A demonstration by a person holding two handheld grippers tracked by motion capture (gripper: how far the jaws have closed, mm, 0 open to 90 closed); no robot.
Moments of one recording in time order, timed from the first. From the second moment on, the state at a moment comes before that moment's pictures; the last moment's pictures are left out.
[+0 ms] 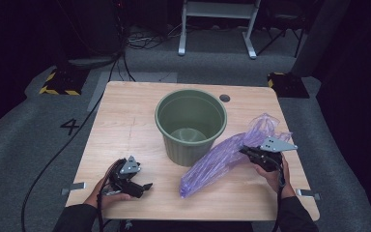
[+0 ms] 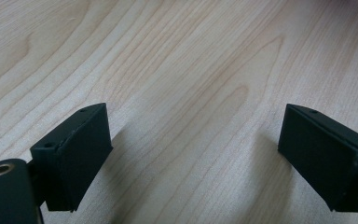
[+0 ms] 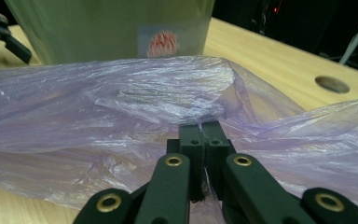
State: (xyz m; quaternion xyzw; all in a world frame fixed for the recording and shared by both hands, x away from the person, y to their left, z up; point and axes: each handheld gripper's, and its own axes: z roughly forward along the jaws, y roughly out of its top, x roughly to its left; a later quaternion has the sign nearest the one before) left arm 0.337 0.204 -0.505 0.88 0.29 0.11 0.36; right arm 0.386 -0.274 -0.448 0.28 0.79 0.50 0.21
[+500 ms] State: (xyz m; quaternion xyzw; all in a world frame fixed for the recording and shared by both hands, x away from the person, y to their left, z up) left arm 0.337 0.204 -0.505 0.88 0.29 0.11 0.36; right arm 0.375 -0.279 -0.425 0.26 0.77 0.54 0.22
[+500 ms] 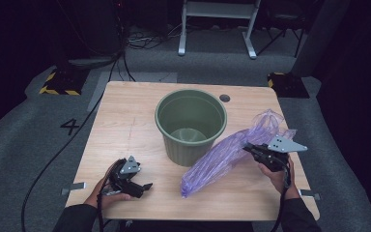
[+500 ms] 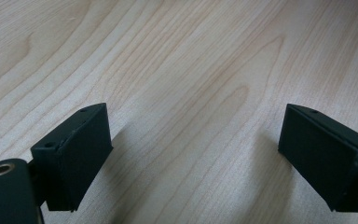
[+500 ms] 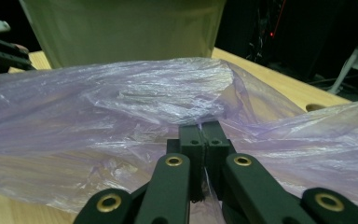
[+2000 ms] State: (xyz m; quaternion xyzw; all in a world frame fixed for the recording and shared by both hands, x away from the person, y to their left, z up) left arm 0.337 0.204 -0.505 0.88 0.29 0.12 0.36; right arm 0.360 -0.277 -0.343 0.22 0.72 0.60 0.28
